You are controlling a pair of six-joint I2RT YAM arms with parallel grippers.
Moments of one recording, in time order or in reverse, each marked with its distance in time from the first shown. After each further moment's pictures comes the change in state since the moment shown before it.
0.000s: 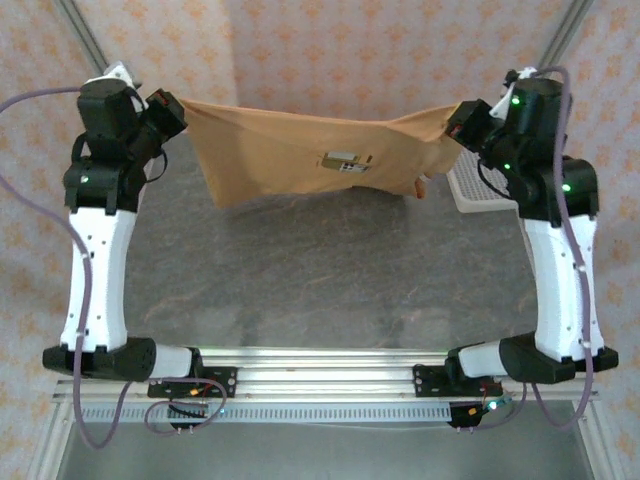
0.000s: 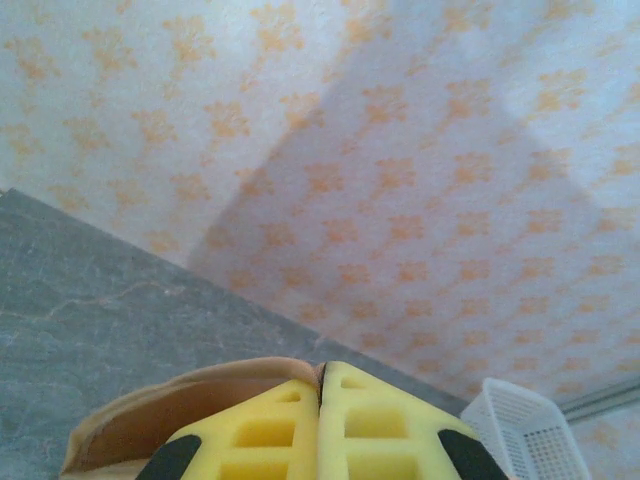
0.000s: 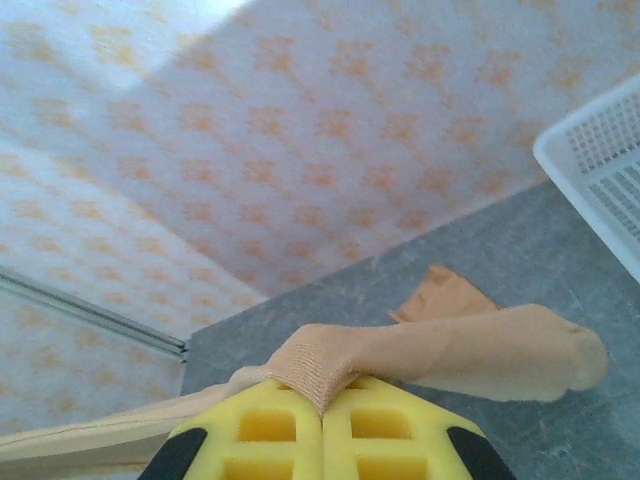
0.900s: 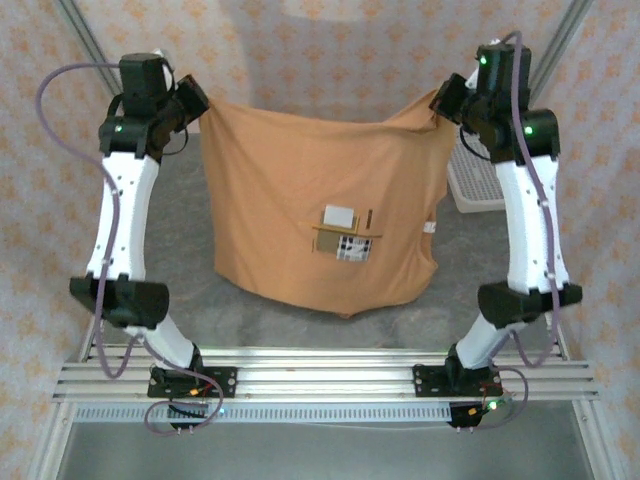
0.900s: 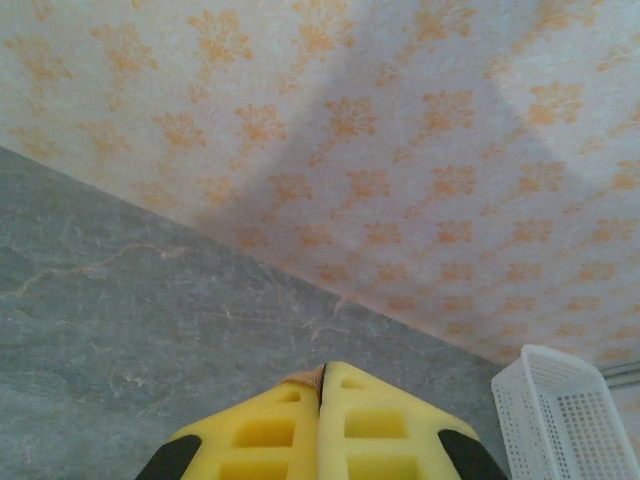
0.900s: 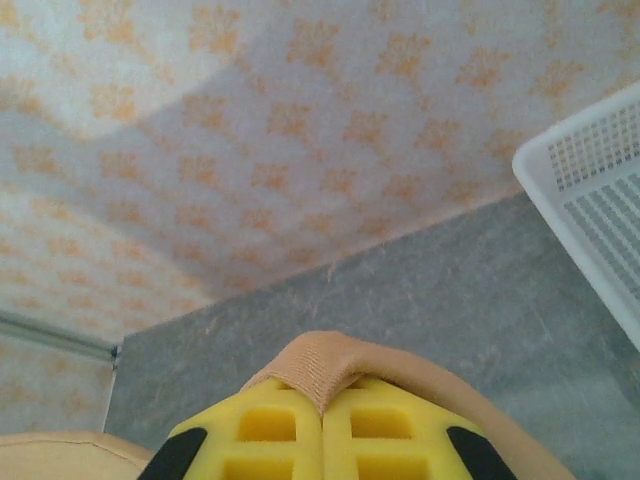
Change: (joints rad) left arm 0.002 0.385 0.255 -0.052 0.064 0.019; right arm -0.041 0.374 0.299 -0.048 0.015 -0.088
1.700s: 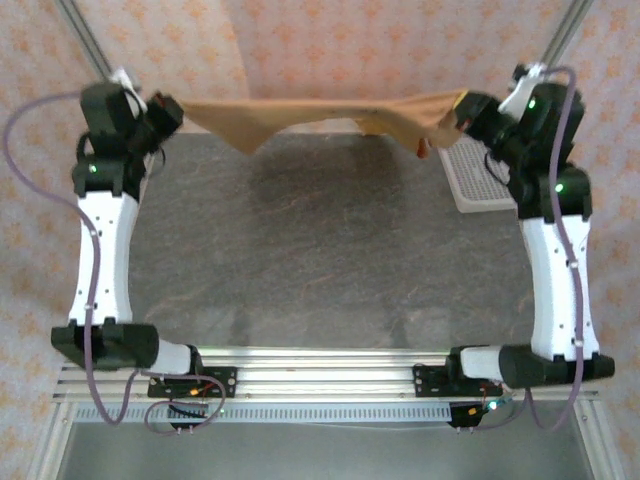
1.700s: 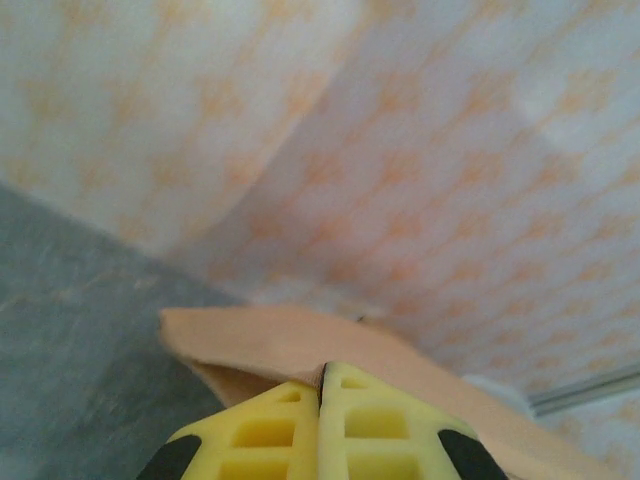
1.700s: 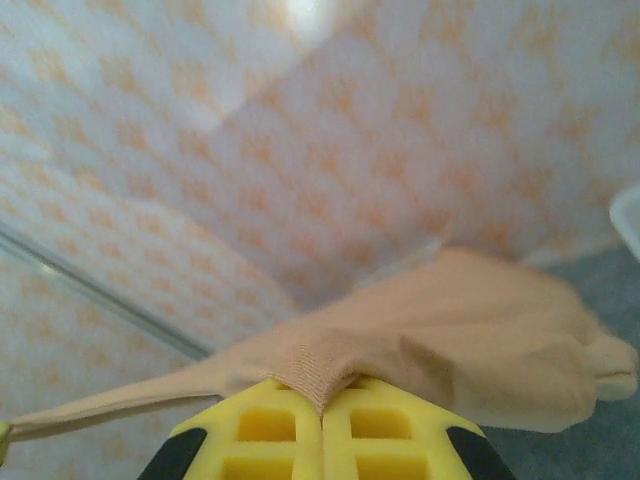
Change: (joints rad) left arm 0.120 -0.337 -0.478 0.240 0.135 -0.056; right arm -0.108 -0.460 -0.654 0.422 -0.272 0.045
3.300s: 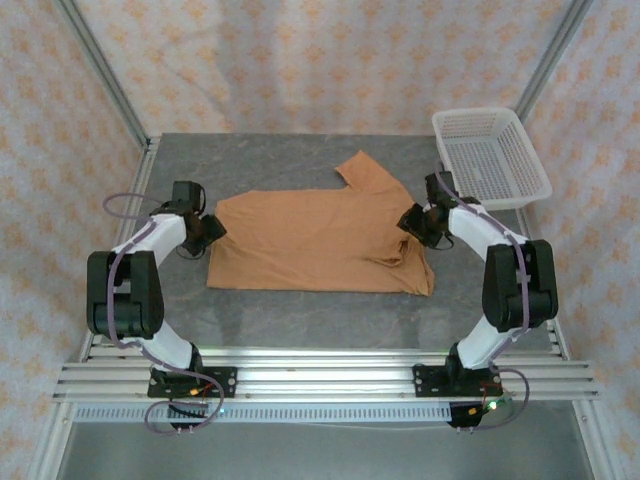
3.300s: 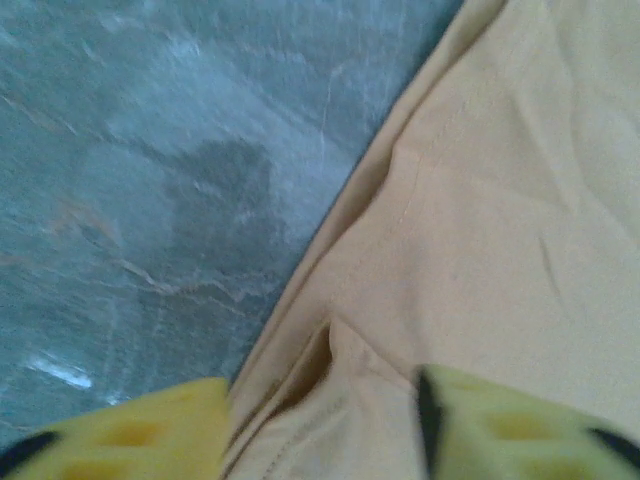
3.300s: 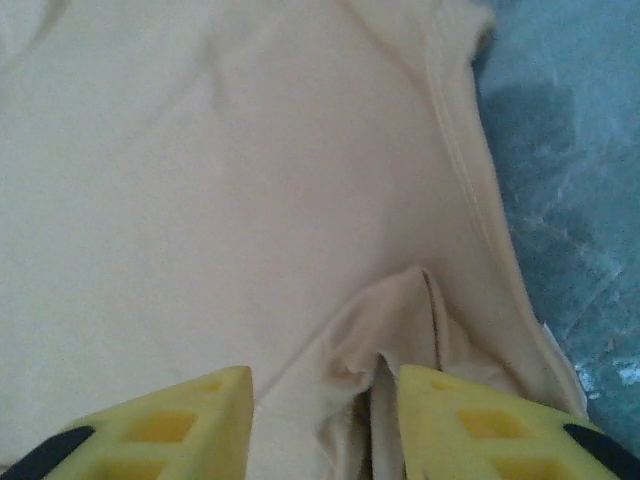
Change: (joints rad) left arm -0.051 0.226 -0.657 0.045 -0.232 0.025; right arm 0.057 0.387 -0.647 0.112 0.074 0.082
